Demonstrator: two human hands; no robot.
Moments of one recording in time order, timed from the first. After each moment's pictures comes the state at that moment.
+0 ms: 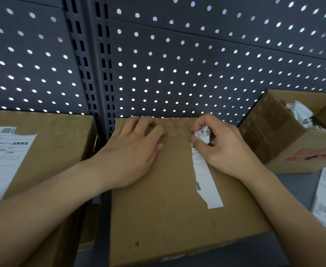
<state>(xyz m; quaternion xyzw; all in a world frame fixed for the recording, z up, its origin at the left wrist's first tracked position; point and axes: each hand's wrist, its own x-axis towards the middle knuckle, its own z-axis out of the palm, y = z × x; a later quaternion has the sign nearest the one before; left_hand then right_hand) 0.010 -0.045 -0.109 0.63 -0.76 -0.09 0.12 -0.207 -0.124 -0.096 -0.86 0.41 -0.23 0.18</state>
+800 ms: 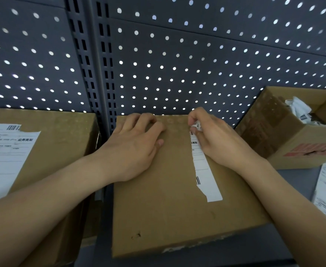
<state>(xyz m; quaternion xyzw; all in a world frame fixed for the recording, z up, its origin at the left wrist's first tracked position) 0.010 -0.045 -0.107 0.63 -0.76 -0.10 0.12 -0.199 -0.130 -0.092 -0.91 0.38 -0.14 0.08</state>
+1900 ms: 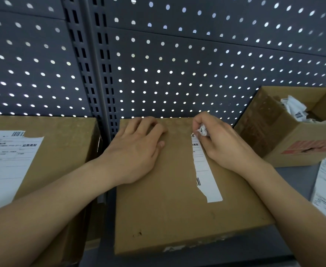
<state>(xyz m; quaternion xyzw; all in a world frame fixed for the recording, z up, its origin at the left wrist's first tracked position) 0.006 -0.045 -0.111 0.64 -0.76 -0.08 0.14 -0.213 -0.124 -0.092 -0.89 0.40 -0.17 0.13</state>
